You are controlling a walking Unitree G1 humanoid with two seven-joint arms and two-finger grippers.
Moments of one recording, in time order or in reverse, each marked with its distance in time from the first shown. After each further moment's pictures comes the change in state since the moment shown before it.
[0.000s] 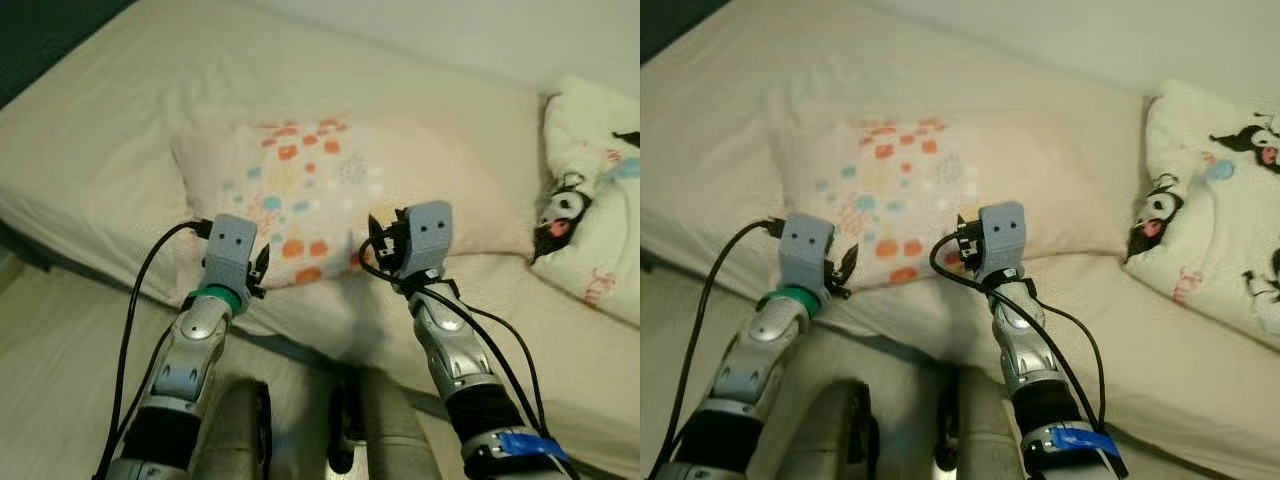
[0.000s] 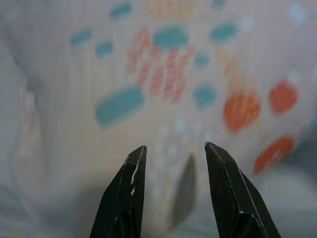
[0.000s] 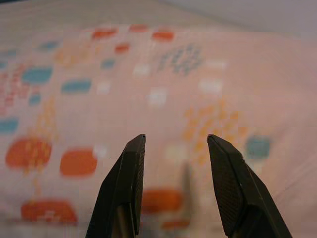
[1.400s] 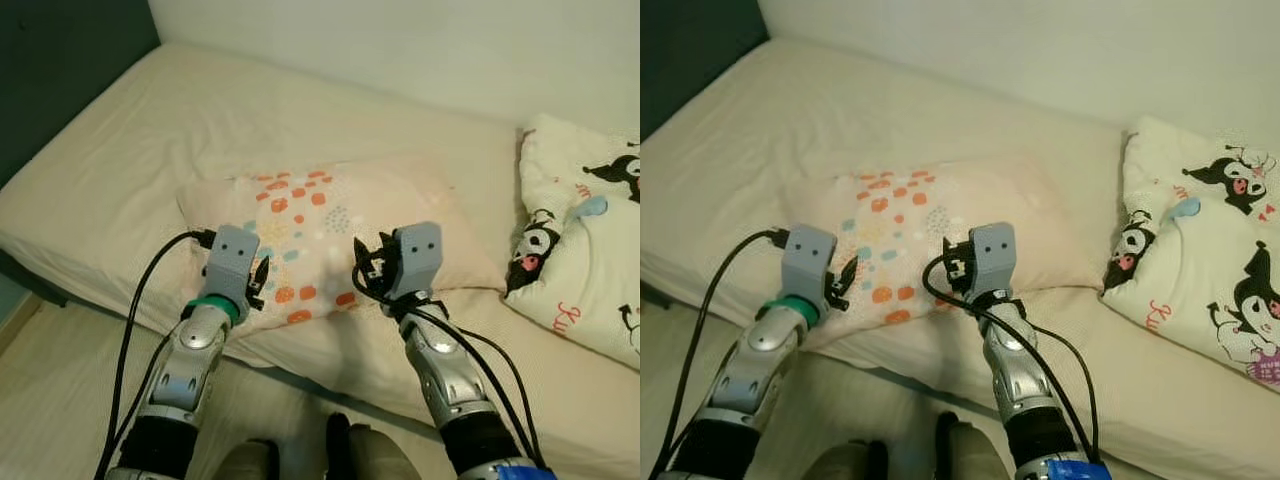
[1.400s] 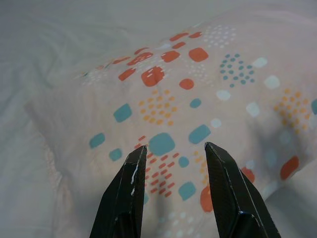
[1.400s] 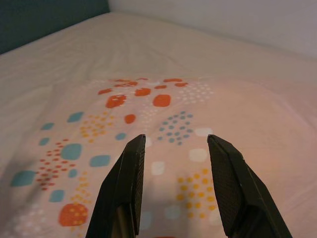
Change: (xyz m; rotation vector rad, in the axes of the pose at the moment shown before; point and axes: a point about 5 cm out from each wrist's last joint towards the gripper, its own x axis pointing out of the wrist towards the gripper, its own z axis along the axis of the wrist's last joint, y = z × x) left arm -0.005 0.001 -0.009 0.038 0.032 -0.017; right arm -0.014 0.017 -0.012 0.071 0.064 0.063
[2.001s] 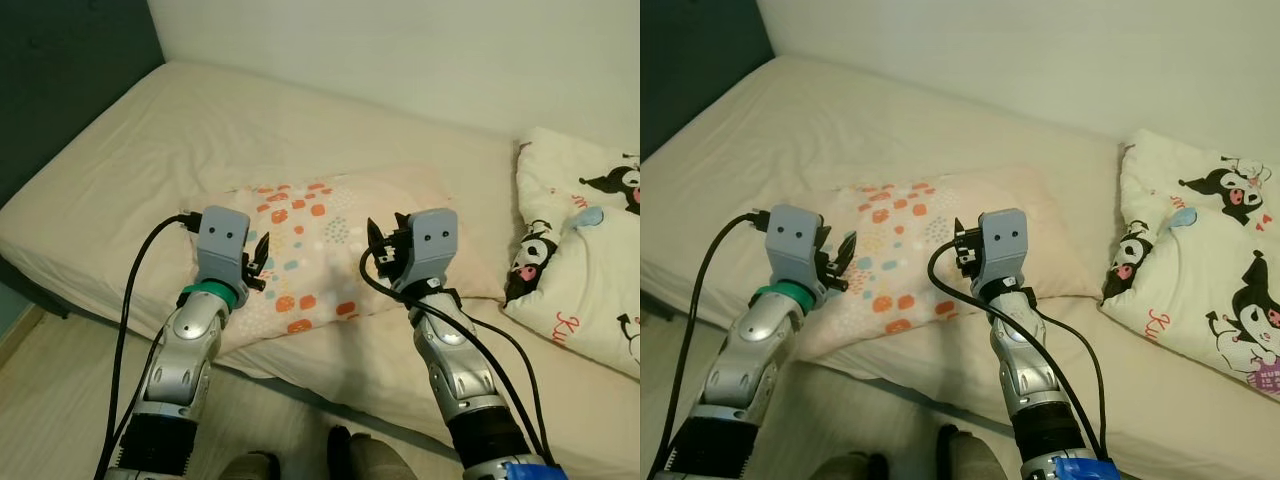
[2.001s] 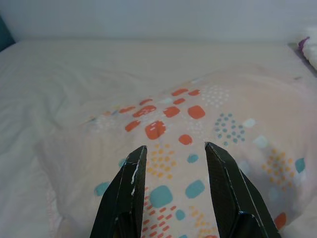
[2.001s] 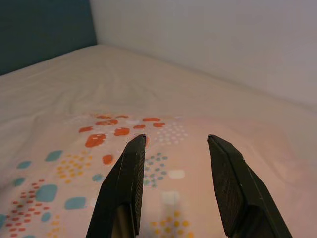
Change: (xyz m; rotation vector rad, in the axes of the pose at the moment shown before) left arm -0.003 0.001 0.026 -0.065 -0.114 -0.022; right arm -0.003 -0.005 0.019 -0.041 -0.093 -0.060
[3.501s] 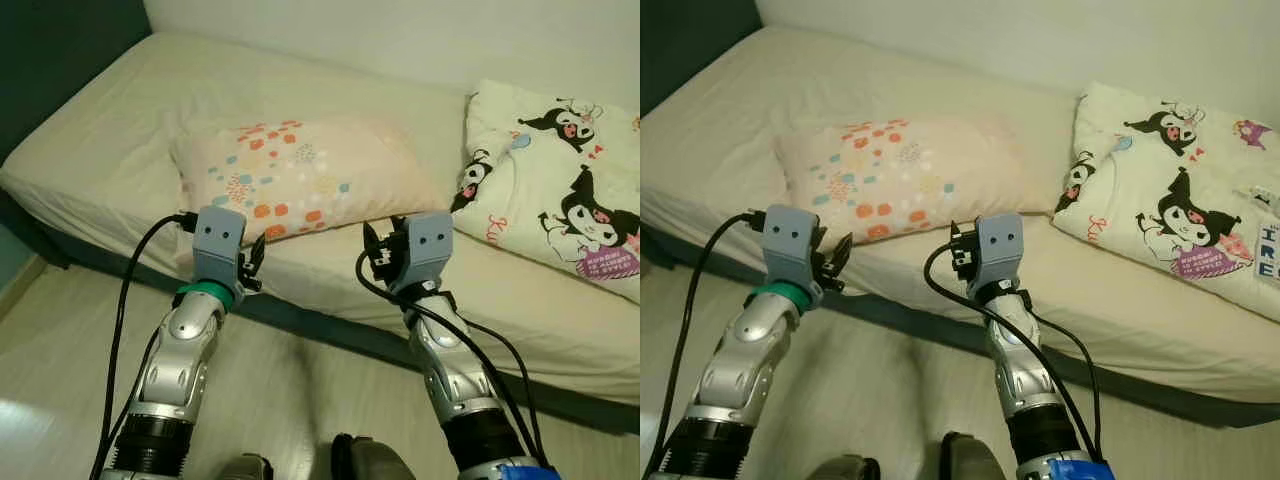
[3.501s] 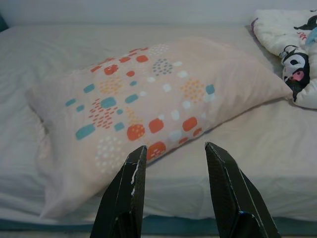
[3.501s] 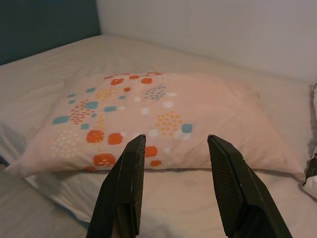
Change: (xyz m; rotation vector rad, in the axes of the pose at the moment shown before) left arm -0.001 0.004 0.000 -0.011 0.005 0.033; right arm -0.001 0.001 -0.001 0.001 0.007 0.003
